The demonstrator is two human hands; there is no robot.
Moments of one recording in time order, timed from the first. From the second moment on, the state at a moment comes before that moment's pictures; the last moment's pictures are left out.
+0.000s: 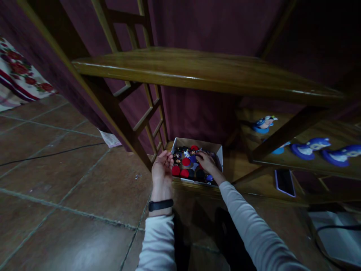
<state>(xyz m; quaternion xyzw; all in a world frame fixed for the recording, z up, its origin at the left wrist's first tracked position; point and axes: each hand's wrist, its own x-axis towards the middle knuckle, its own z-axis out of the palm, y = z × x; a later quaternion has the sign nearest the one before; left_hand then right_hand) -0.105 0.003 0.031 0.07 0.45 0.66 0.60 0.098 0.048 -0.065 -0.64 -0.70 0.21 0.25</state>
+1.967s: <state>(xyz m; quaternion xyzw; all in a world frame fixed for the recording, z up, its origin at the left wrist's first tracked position) -0.059 0.007 0.018 0.04 0.48 0.57 0.66 0.116 0.042 -0.044 -0.75 -0.62 0.10 0.19</state>
